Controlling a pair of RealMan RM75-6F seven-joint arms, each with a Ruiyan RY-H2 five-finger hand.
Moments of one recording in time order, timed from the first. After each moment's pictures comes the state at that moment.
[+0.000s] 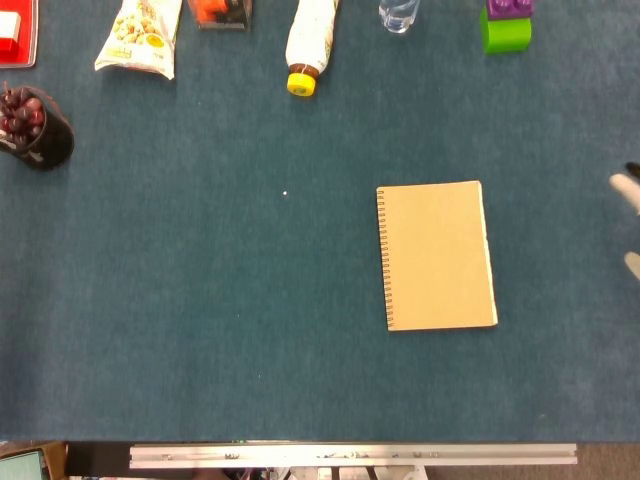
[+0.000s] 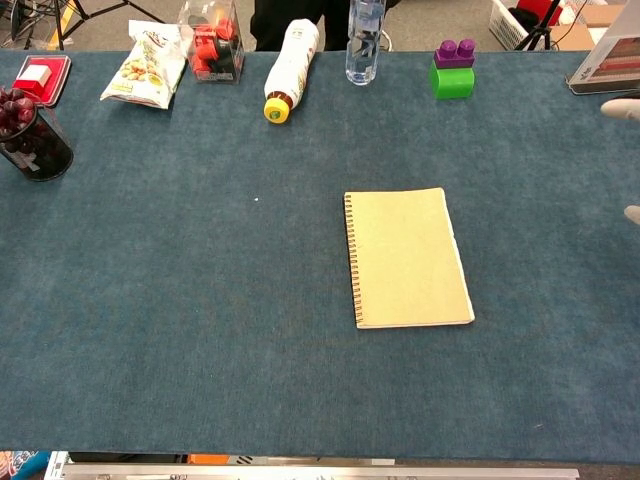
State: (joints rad) left arm -0.07 -1.14 -0.05 -1.63 1.47 1.51 0.12; right arm 0.18 -1.21 0.00 -1.41 -1.81 1.48 -0.04
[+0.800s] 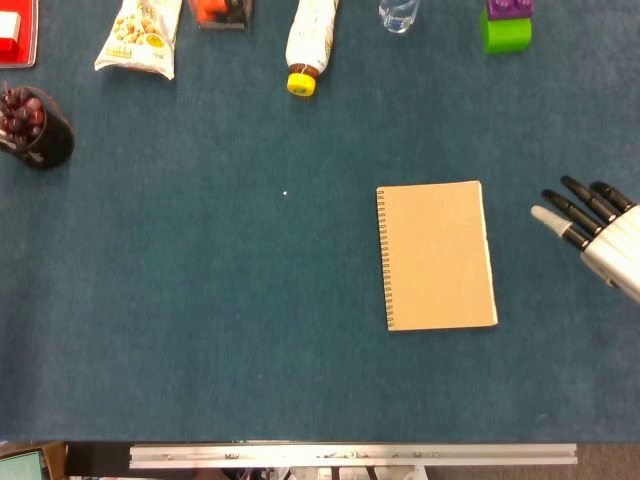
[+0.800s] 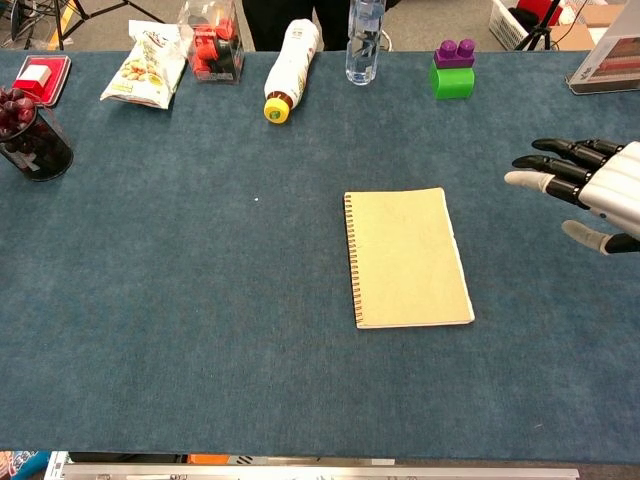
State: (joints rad) left arm -0.07 -1.13 -0.05 -1.63 1.46 1.50 0.11; right arm 0.36 -1.31 -0.08 -1.17 -1.95 1.34 -0.12
